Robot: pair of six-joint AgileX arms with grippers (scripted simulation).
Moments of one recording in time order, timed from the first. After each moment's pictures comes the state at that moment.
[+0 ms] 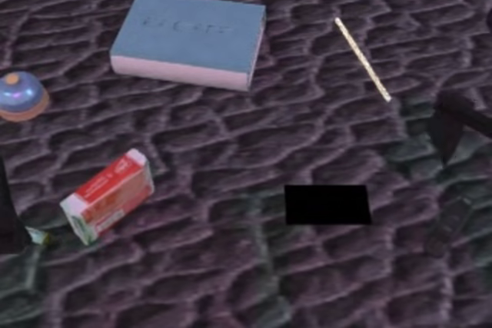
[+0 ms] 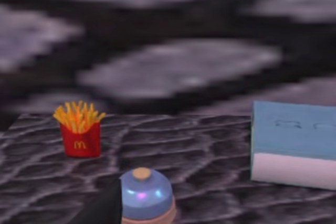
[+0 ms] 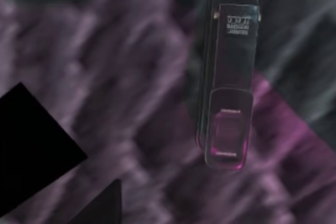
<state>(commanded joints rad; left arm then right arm) 0.00 0.00 0.00 0.00 0.00 0.00 0.24 1.63 1.16 -1.02 0.00 0.89</state>
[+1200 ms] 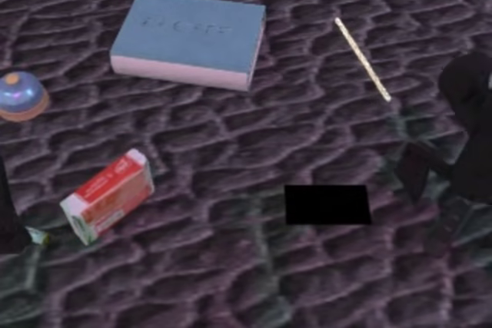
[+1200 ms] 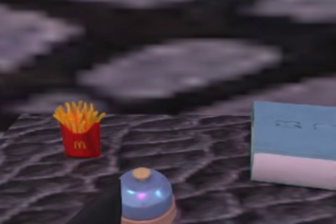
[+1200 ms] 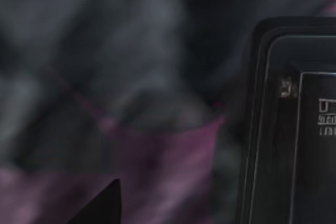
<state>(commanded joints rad) 0.00 0.00 0.00 0.00 0.00 0.00 0.25 1.88 1.03 -0.71 0.00 0.96</state>
